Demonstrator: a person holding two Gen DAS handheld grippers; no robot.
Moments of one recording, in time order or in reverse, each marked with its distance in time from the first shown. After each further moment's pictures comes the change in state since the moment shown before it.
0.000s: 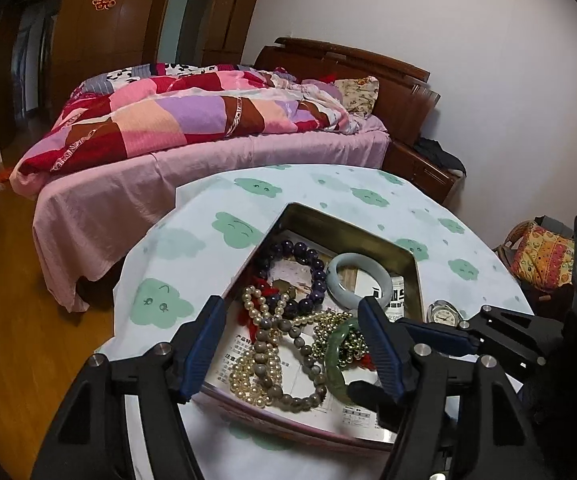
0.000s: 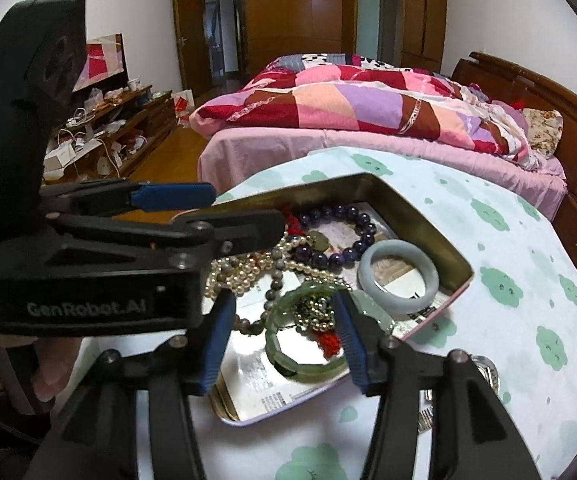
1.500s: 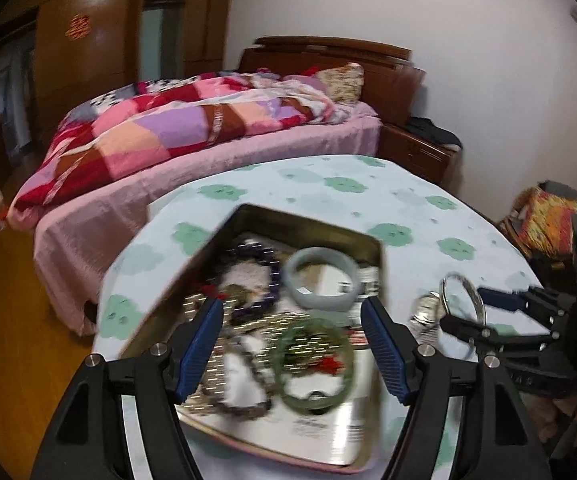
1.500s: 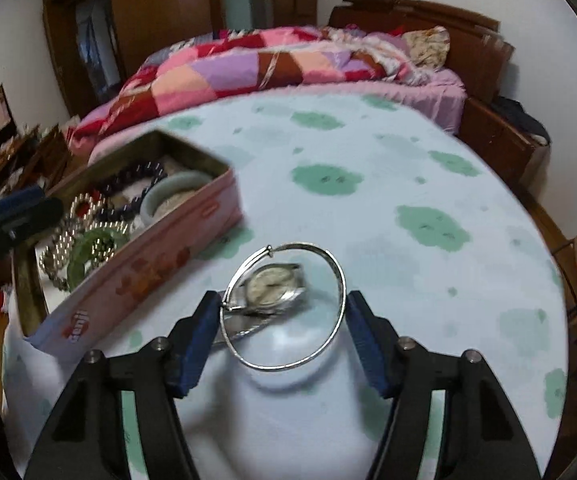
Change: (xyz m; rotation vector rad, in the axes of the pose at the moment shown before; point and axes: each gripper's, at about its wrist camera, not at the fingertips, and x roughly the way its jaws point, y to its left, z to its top) left arm 0.014 -0.063 -0.004 0.153 0.009 0.027; right arm -0.040 -0.110 -0.056 0.336 0.068 -0.289
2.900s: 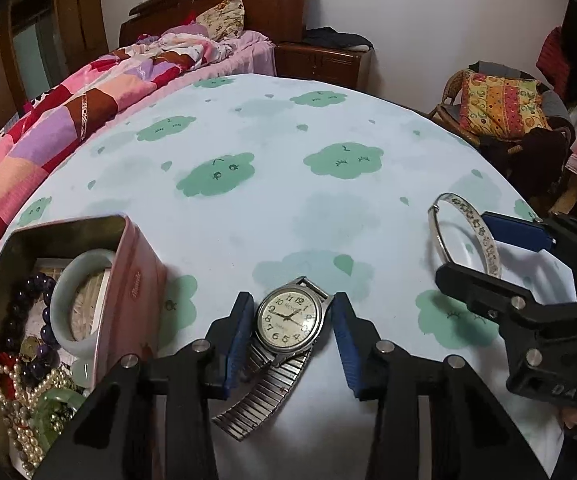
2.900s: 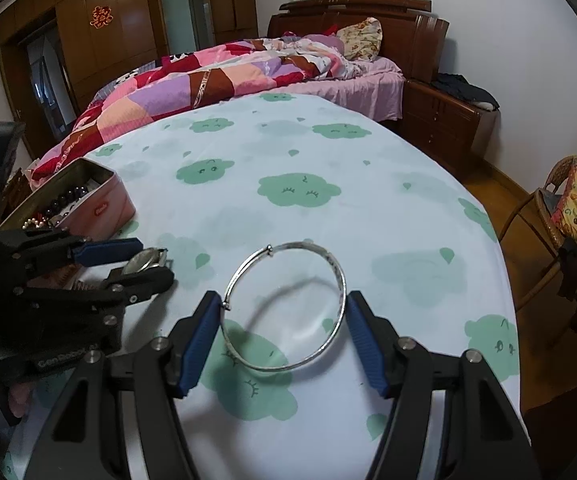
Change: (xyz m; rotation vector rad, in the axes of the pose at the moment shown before) left arm 0.094 -0.126 -0.011 0.308 0.250 -0.178; right arm -0.017 -0.080 -0.031 0.148 -0.031 -0.093
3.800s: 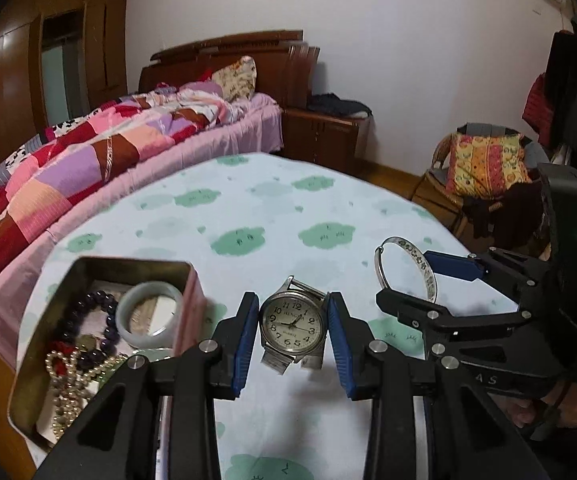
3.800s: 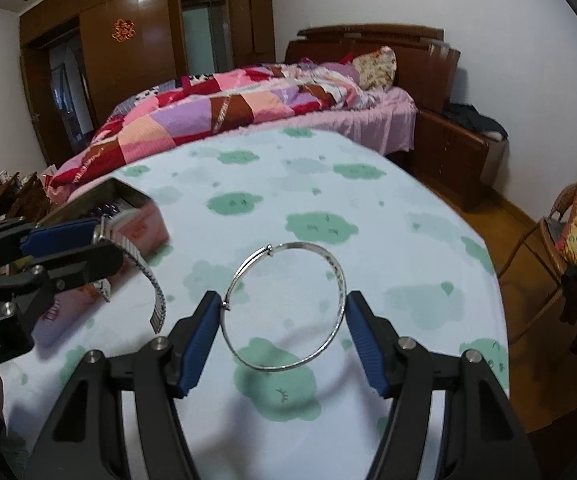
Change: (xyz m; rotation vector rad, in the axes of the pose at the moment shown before) left arm -0.093 -0.001 -0.006 -0.052 -0.251 -0.003; right arm -0.031 0.019 0.009 -0.057 -0.111 0.033
